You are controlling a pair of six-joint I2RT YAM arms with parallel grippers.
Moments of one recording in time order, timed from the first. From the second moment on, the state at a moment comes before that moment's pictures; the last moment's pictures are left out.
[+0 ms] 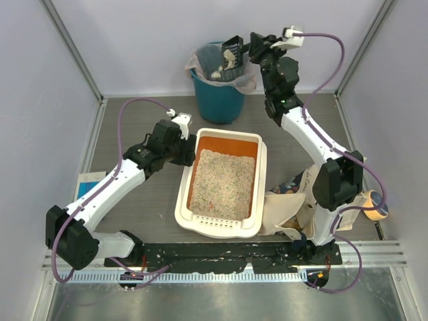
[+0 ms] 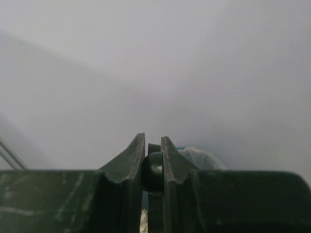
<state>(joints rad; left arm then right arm) -0.56 1.28 1.11 -0.53 -0.06 -0.21 0.38 1.81 1.71 0.54 0.28 0.40</state>
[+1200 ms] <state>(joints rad) -0.58 1.26 1.11 -0.53 -0.05 -0.21 0.52 1.71 1.44 0.89 0.02 -0.33</state>
